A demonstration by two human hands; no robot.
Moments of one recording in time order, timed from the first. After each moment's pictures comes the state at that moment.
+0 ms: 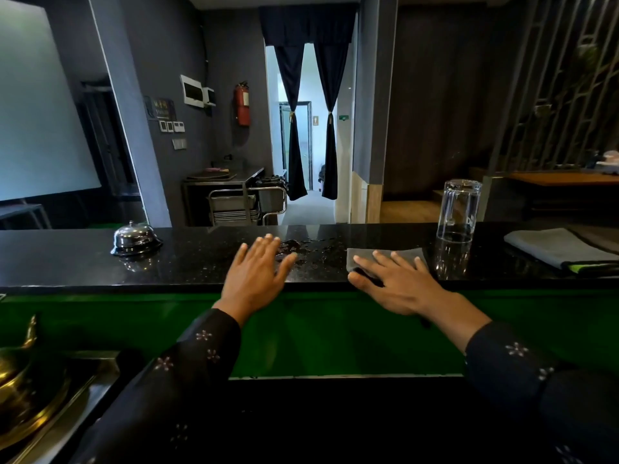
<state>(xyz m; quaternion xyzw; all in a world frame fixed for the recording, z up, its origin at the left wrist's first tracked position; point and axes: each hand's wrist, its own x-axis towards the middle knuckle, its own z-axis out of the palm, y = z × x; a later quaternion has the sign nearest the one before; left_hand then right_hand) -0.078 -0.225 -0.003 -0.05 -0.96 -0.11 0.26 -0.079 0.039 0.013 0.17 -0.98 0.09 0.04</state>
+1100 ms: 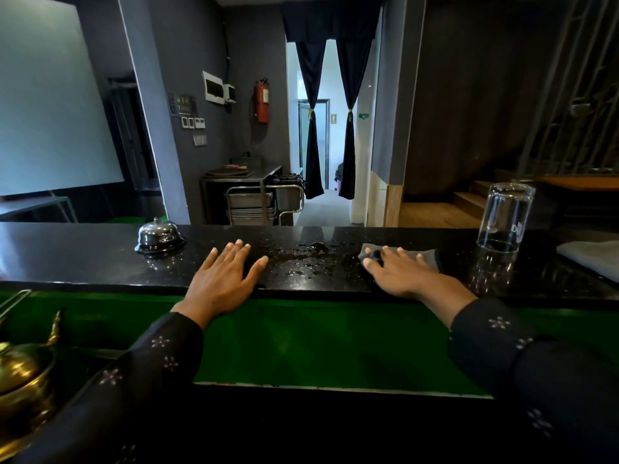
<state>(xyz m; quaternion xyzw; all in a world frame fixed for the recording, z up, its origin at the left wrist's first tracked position) -0.074 -0.318 0.000 0.03 -0.98 -0.09 0.18 -0.125 -0.022 0.032 0.11 -0.99 0.08 -0.05</state>
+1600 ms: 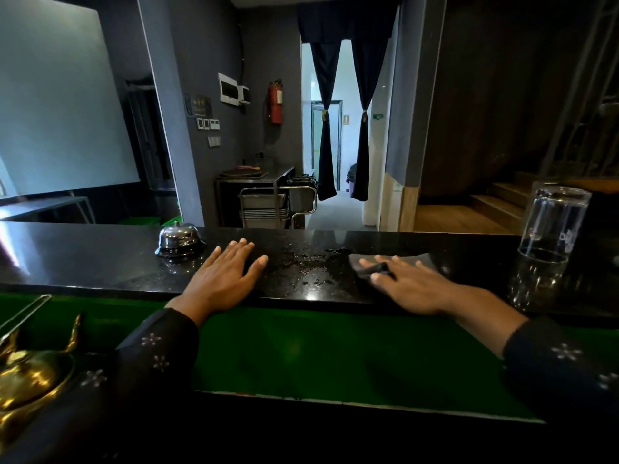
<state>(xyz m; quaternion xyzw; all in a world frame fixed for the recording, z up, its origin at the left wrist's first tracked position) -0.086 -0.366 0.009 0.02 -0.98 -0.12 0.15 -0.127 -0.054 0.029 0.22 -0.97 0.08 -0.05</state>
